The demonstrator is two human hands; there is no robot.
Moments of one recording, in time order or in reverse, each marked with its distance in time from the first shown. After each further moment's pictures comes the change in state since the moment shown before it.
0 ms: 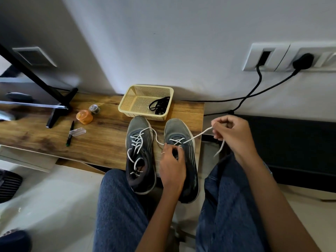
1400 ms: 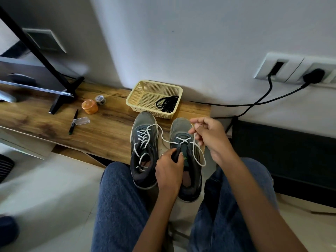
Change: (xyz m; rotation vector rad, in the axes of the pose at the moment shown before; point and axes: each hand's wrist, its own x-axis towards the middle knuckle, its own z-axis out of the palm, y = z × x) left_hand -0.005 -0.011 -0.027 -0.017 -0.010 -0.081; right_hand -0.012 -0.026 0.066 0.005 -0.228 0.065
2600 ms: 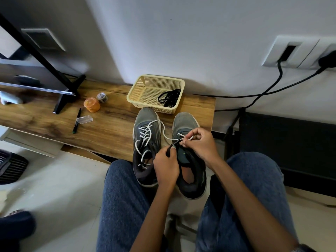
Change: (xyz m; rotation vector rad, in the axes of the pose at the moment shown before) left_hand 0.014 -0.007 -0.001 -0.190 0.019 -0.133; right_hand 0.029 0.083 0.026 0.112 -0.032 0.029
